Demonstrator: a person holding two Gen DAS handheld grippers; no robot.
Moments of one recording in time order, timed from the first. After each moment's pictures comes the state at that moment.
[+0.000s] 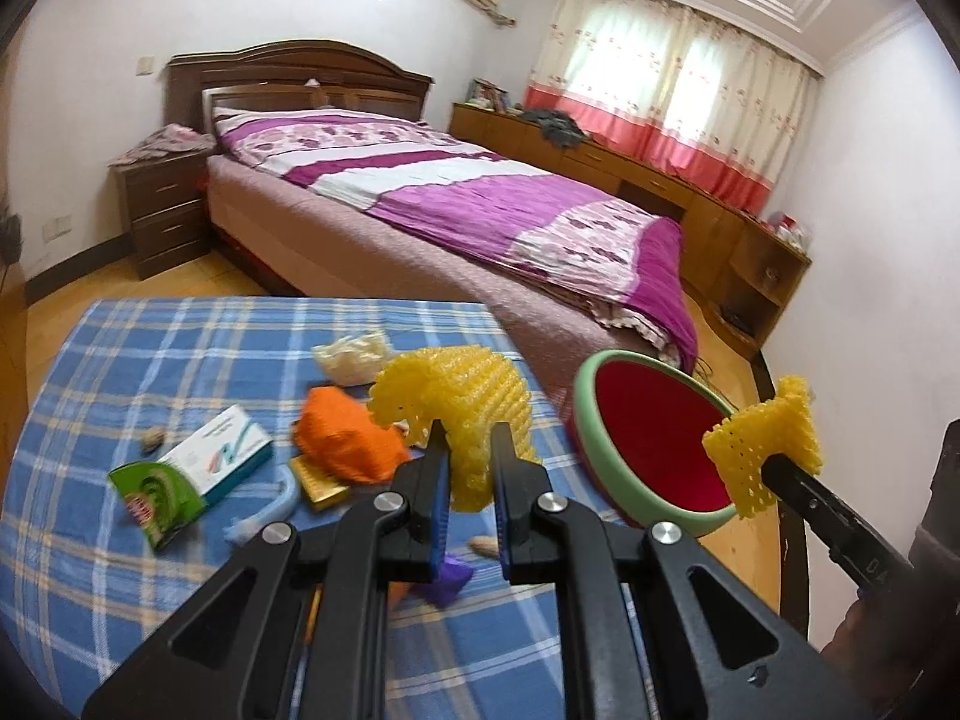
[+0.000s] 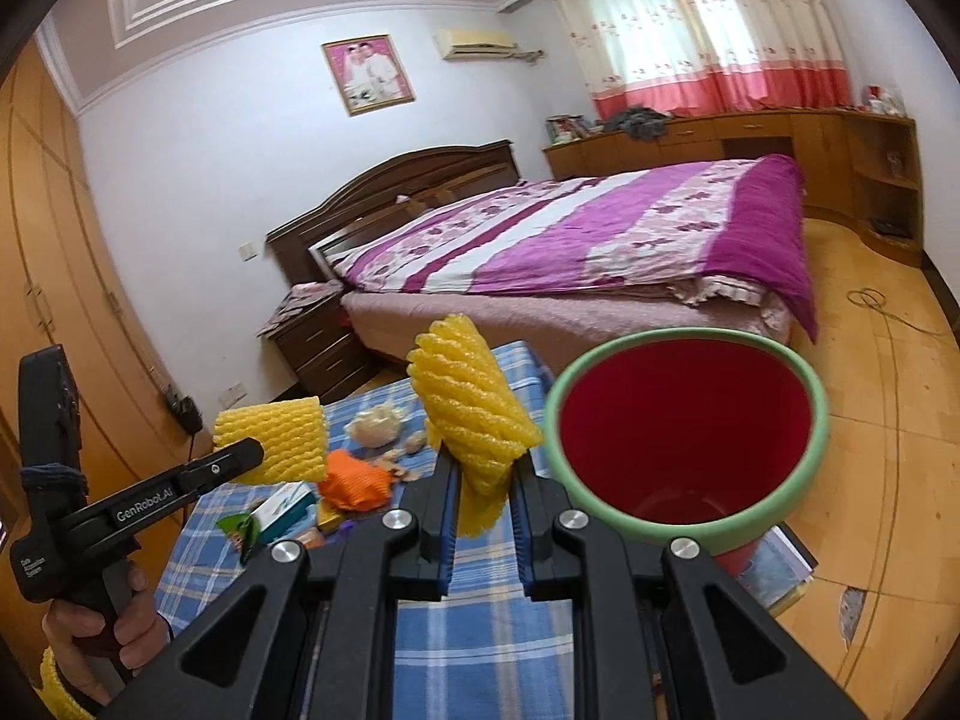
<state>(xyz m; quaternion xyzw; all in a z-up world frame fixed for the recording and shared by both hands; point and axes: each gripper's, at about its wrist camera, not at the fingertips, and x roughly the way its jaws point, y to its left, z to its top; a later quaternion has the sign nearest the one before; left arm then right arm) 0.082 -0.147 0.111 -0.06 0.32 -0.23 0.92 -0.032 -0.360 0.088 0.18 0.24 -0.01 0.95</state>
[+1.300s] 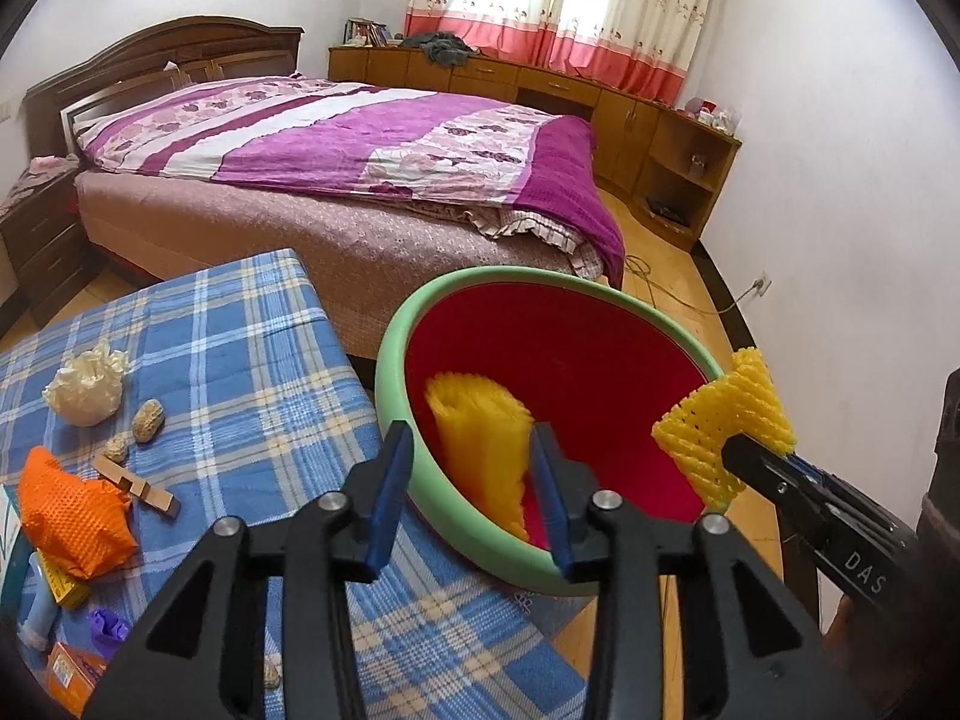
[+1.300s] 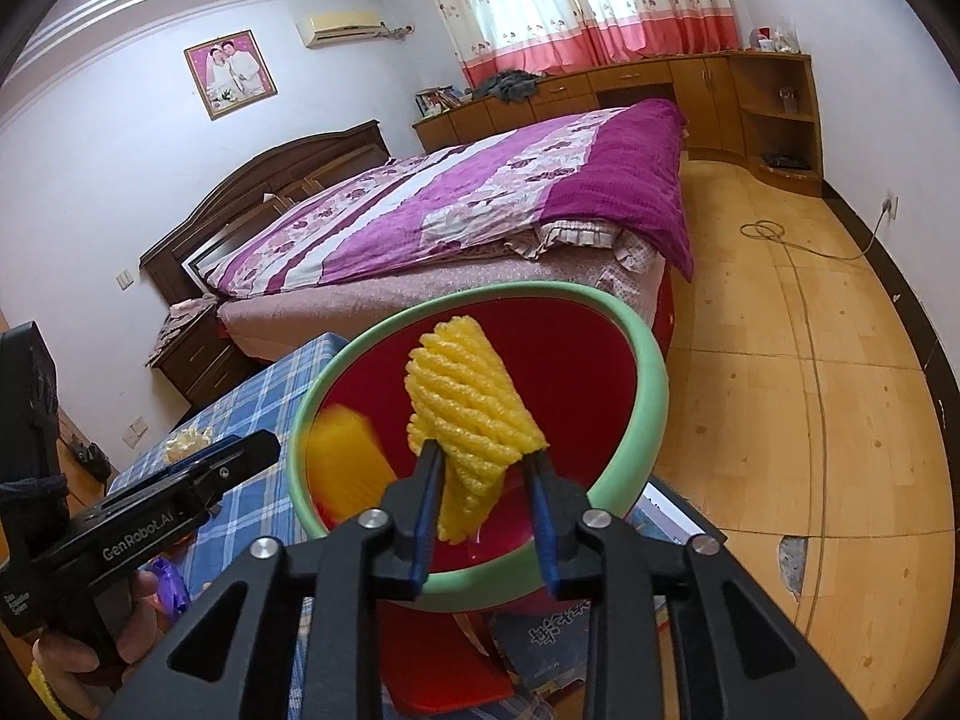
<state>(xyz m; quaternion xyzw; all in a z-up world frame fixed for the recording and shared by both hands) 0.132 -0.328 0.047 0.03 0.37 -0.33 0.87 -0.004 -0.478 0.021 0.23 0.29 -0.14 0.92</state>
